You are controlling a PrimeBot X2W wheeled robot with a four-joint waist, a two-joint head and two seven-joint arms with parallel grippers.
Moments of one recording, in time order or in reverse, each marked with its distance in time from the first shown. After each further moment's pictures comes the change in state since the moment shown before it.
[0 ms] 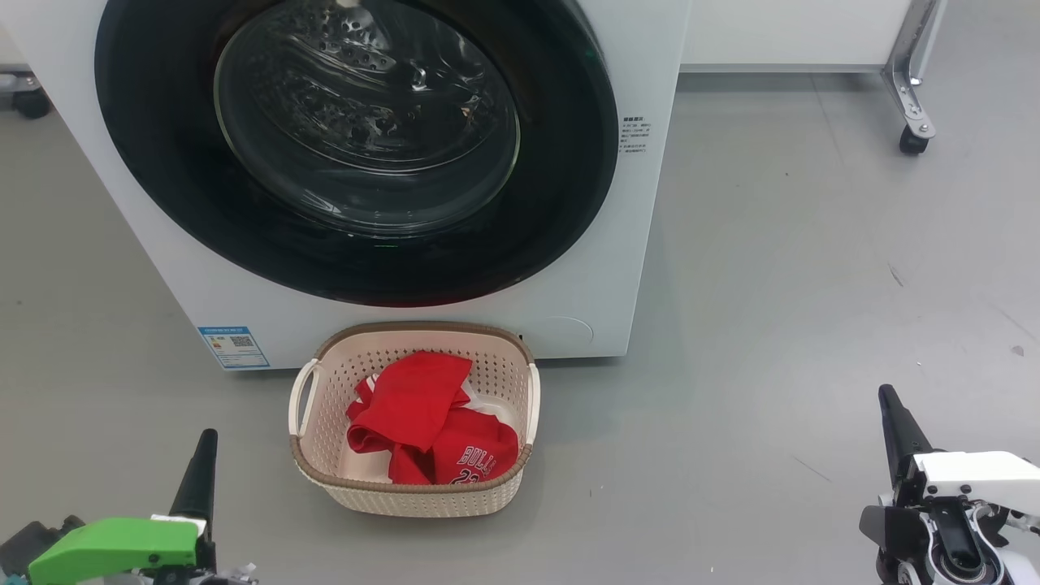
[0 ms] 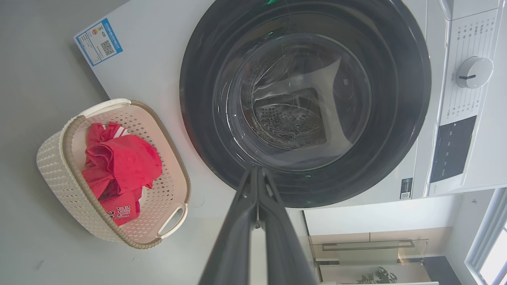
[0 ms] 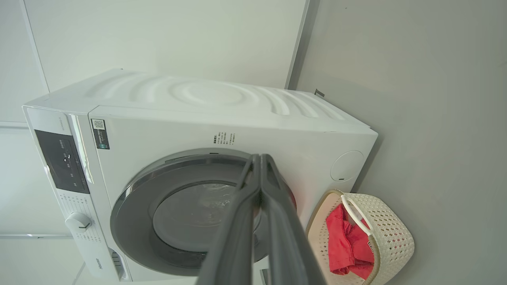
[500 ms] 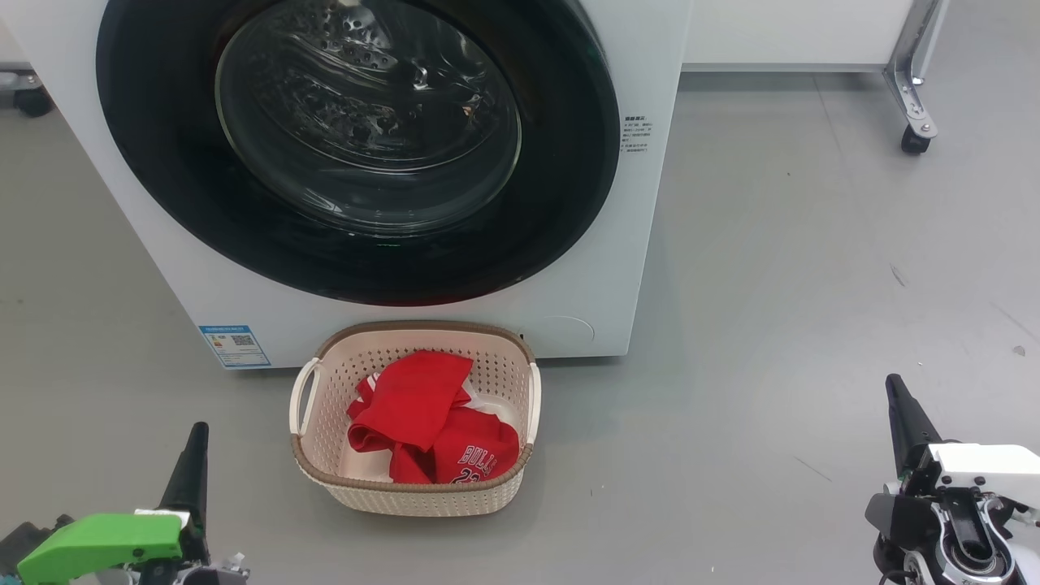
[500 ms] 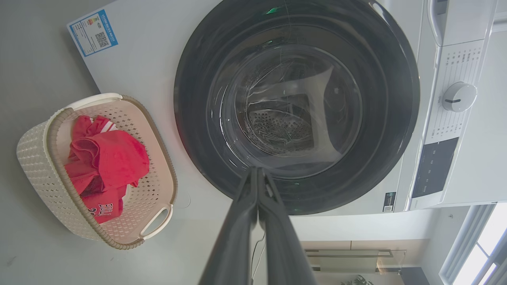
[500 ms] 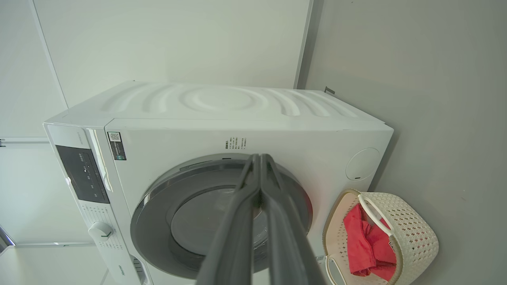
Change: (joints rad) left arm -0.024 0.002 0.021 0.025 -0.101 -0.016 0.017; right arm -0.025 -0.004 -0.023 0.016 0.089 0.017 0.018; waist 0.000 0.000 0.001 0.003
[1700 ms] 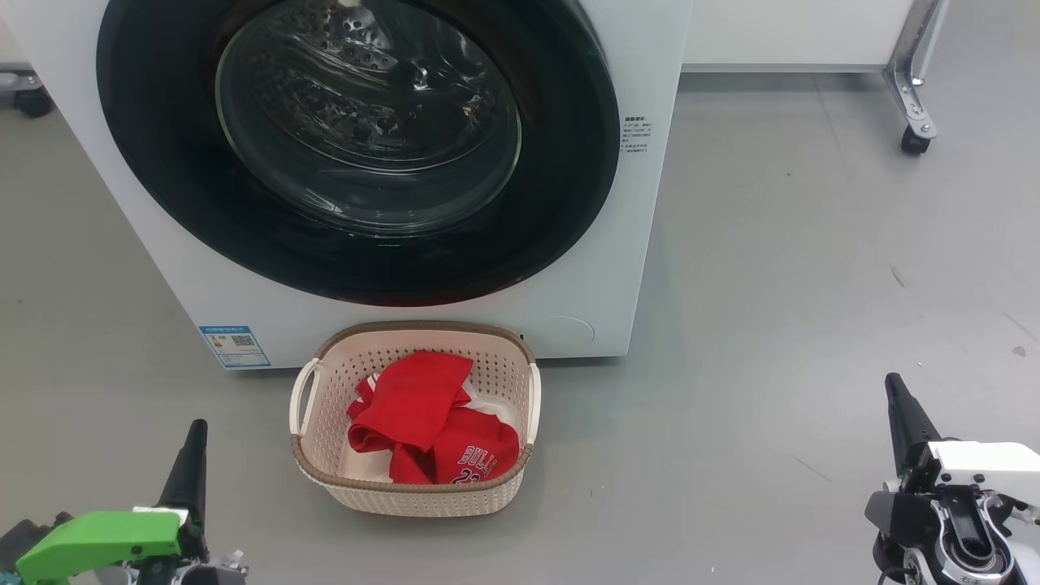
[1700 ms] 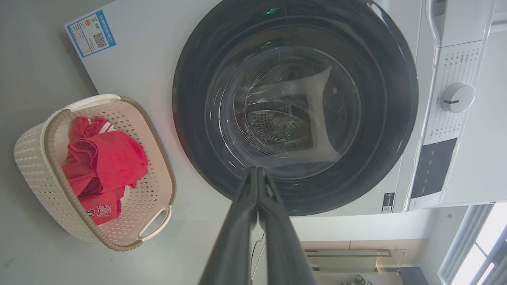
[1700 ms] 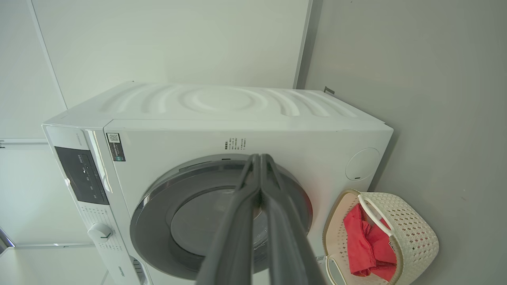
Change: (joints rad) left arm -0.010 0.000 0.003 0.015 0.000 -0.009 0.005; right arm -0.010 0.000 -0.002 0.016 0.000 0.001 0.003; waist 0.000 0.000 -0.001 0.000
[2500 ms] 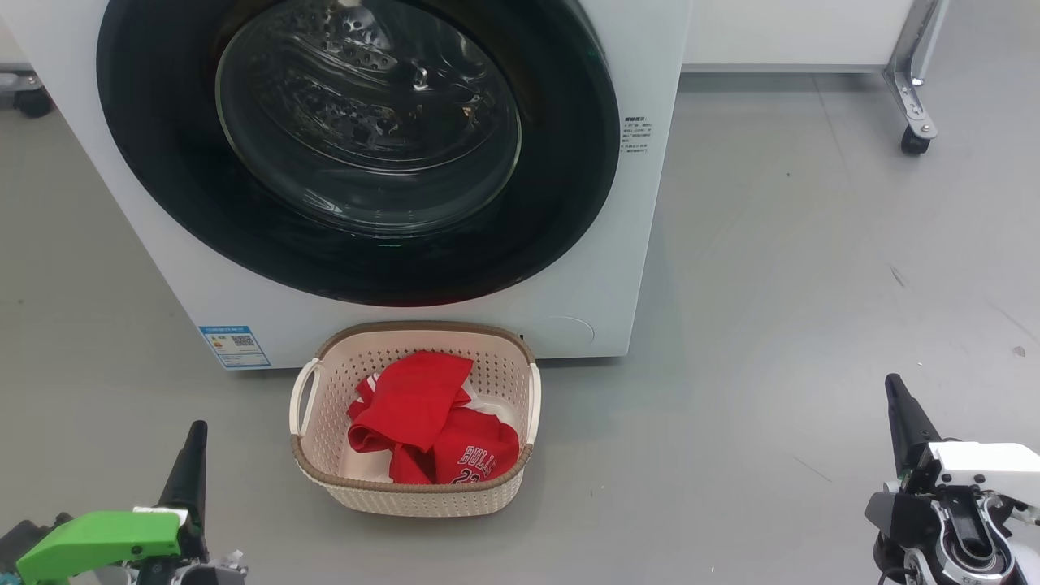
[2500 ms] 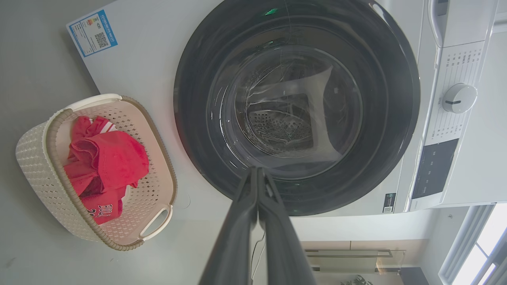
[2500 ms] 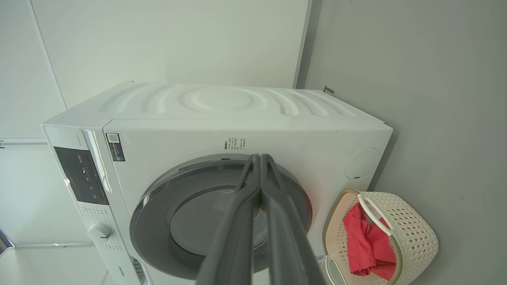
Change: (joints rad) left arm -0.002 0.000 0.002 0.008 0.000 0.000 0.003; right arm -0.001 0.000 -0.003 0.004 0.000 0.002 0.005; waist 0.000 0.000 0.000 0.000
